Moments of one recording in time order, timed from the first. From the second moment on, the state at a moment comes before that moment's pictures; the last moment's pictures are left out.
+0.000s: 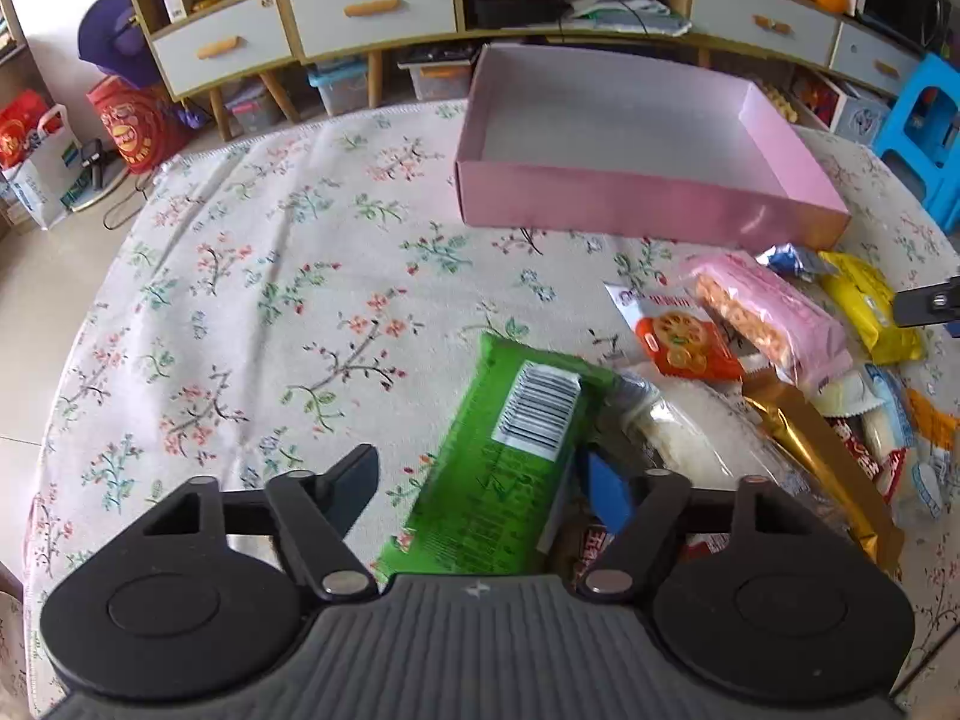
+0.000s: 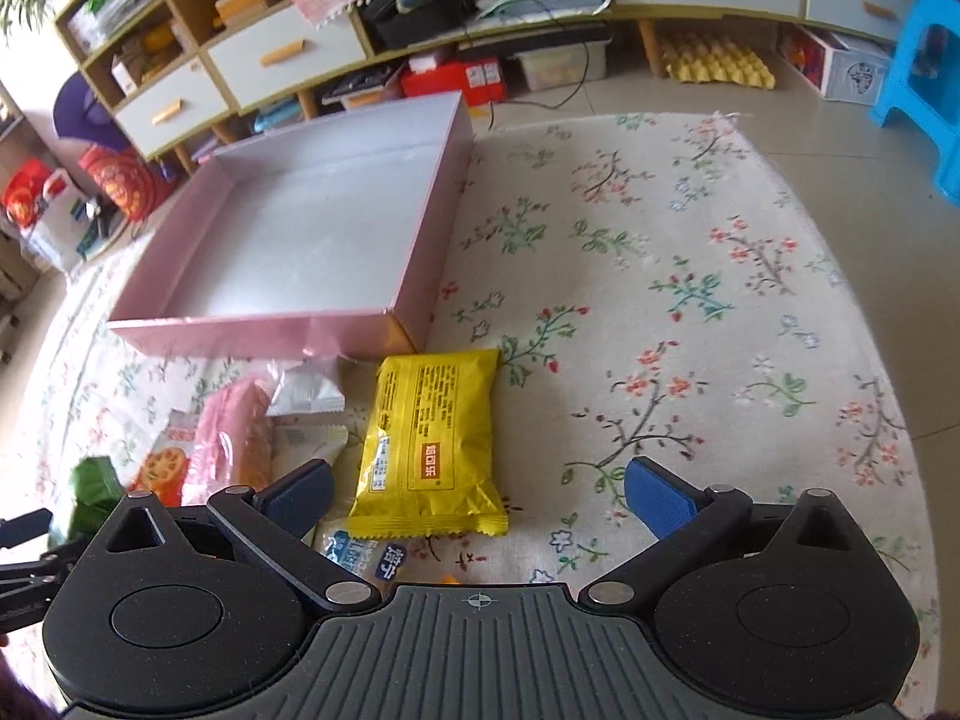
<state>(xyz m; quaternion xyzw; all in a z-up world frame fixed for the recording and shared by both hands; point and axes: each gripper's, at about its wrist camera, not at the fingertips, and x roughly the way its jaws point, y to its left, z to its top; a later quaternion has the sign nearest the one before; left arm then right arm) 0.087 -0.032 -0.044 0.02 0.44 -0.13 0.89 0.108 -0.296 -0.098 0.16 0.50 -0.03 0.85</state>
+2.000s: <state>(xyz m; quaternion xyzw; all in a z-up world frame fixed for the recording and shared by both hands) 0.211 -0.051 -0.038 -0.03 0.35 -0.17 0.92 0.189 -0.299 -0.074 0.31 0.39 0.02 0.87</state>
